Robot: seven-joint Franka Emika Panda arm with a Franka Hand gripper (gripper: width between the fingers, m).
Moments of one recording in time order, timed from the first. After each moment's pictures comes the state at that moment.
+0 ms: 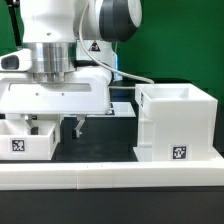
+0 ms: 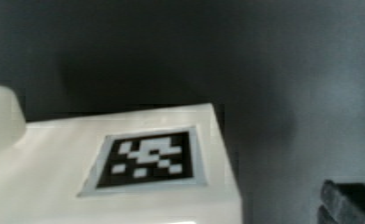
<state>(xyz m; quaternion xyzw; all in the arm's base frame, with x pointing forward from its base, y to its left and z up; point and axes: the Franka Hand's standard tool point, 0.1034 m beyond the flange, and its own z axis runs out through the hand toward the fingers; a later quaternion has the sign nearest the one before) 0.511 -0.097 0.014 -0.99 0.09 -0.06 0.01</state>
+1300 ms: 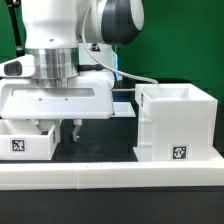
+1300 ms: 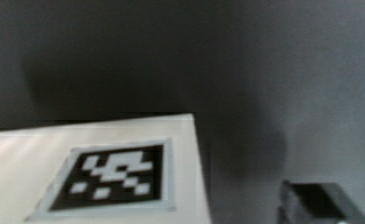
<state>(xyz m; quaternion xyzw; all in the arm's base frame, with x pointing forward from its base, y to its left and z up) 0.513 -0.092 0.006 -1.00 0.08 -0.04 0.01</state>
